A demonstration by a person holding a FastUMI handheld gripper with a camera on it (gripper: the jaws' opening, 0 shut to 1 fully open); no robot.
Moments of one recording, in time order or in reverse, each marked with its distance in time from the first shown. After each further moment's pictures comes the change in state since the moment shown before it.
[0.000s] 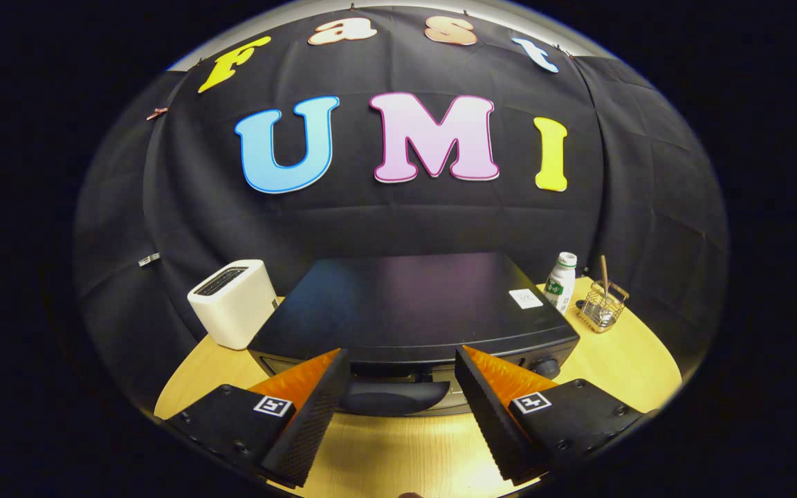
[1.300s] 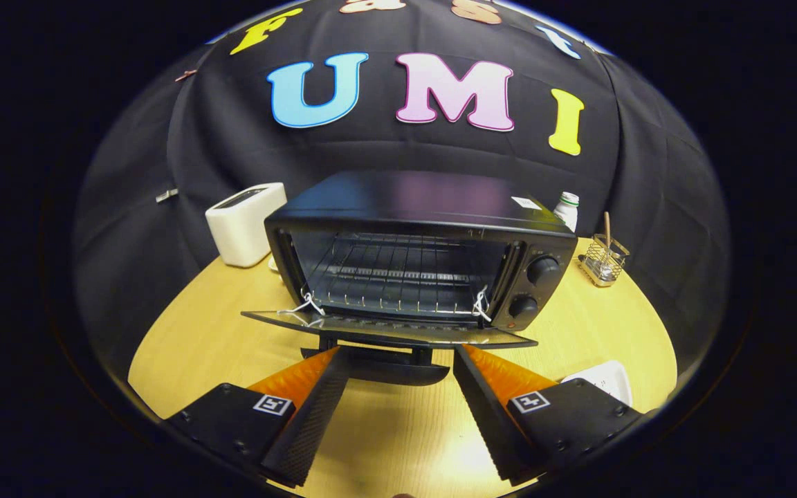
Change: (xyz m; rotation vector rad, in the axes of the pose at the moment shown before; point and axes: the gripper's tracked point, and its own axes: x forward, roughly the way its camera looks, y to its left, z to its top) arm -0.070 -0.009 -0.109 -0.109 0.184 0.037
